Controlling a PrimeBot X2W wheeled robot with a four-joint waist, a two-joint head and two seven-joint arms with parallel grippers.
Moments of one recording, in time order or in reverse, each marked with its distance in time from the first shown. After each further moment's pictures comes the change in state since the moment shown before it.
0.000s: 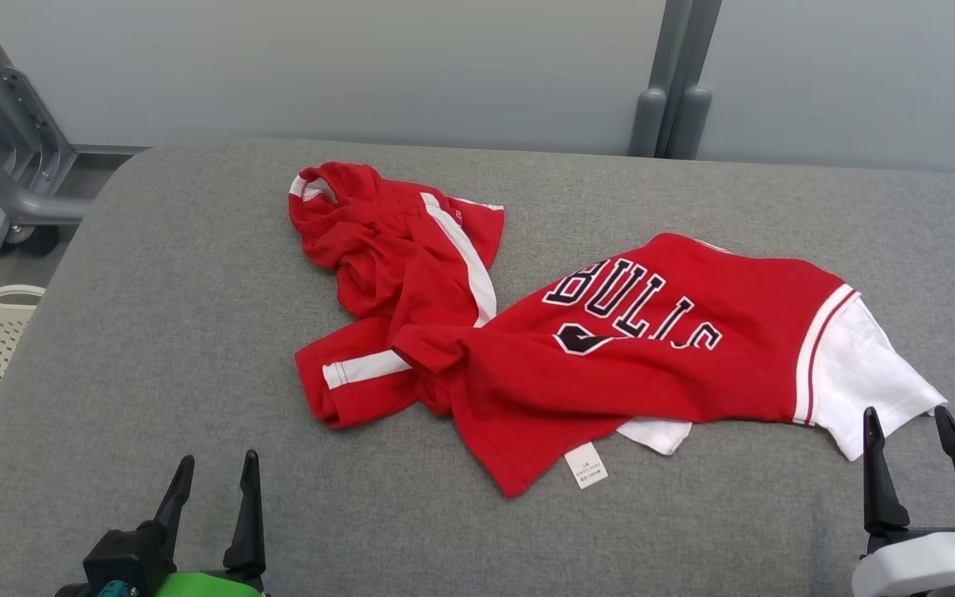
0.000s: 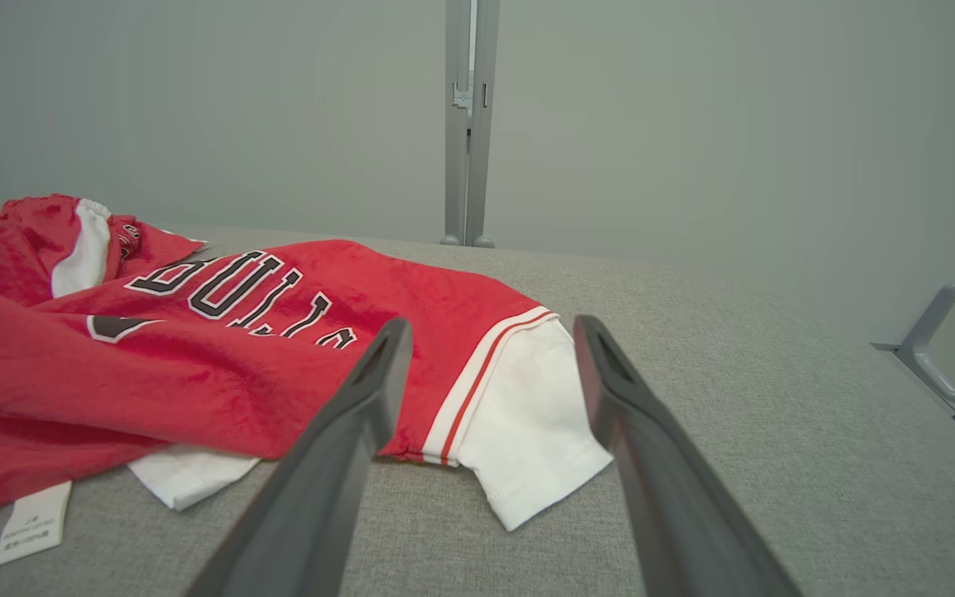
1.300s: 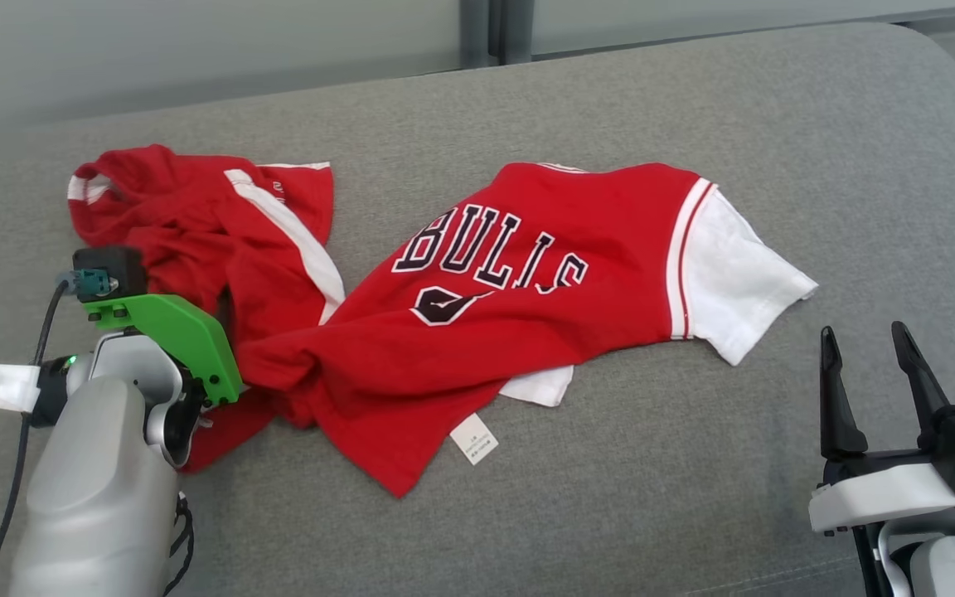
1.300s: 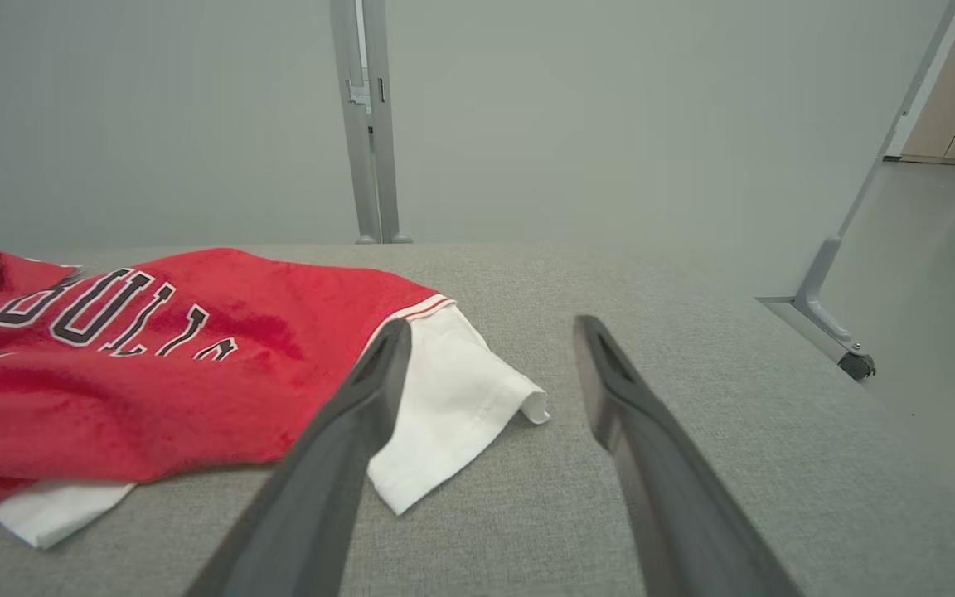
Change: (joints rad) left arm -0.697 0.058 -0.057 0.569 -0.097 0.000 0.461; right arm -0.131 0.022 0.075 -0.039 -0.001 0.000 0.000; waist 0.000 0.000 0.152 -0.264
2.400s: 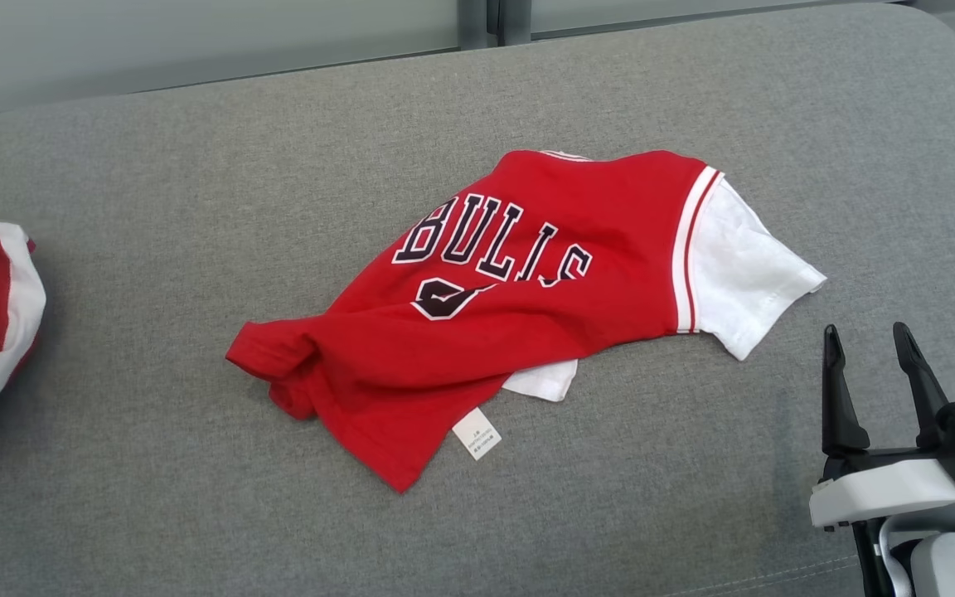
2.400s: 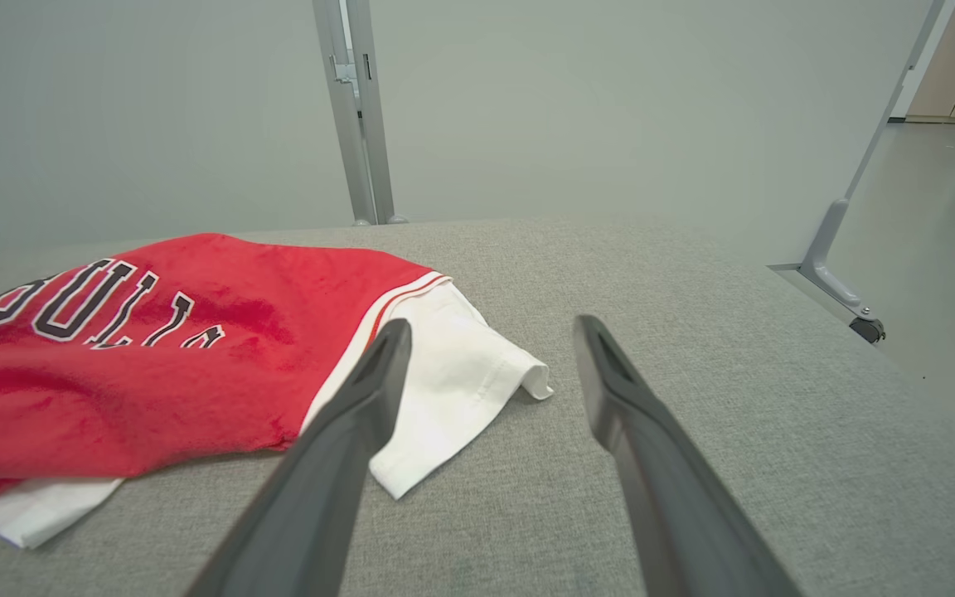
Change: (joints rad) left arm -0.212 0.332 0.023 0.336 -0.010 0.018 -0.223; right arm -0.013 0.003 -0.007 0.028 0.044 0.000 0.000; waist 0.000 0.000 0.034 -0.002
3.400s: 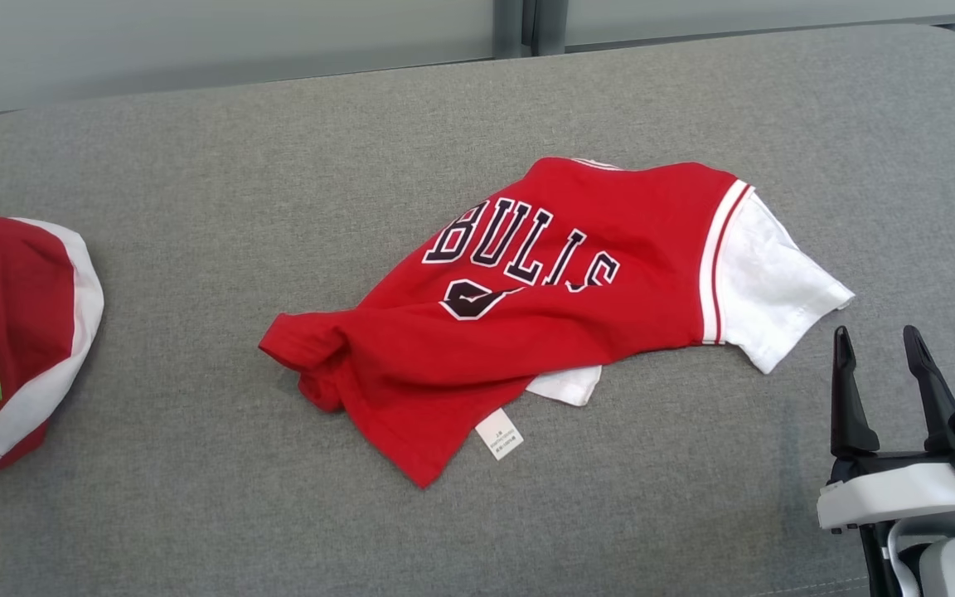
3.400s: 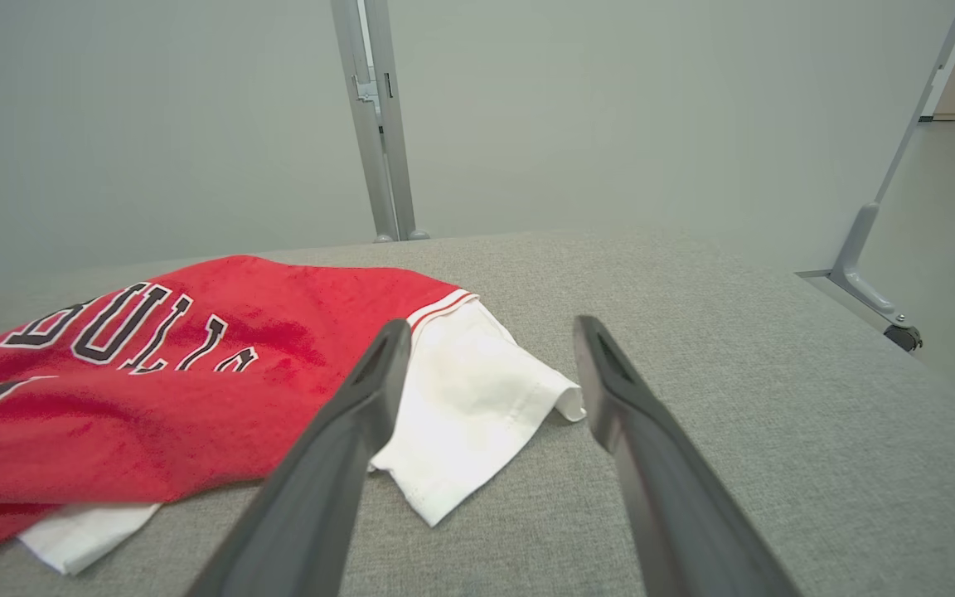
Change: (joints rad) left arm 0.151 -0.052 0.080 -0.123 -0.138 -0.010 -0.185; right arm 0.009 0.000 -0.010 -0.008 0.030 0.000 0.000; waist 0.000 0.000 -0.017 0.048
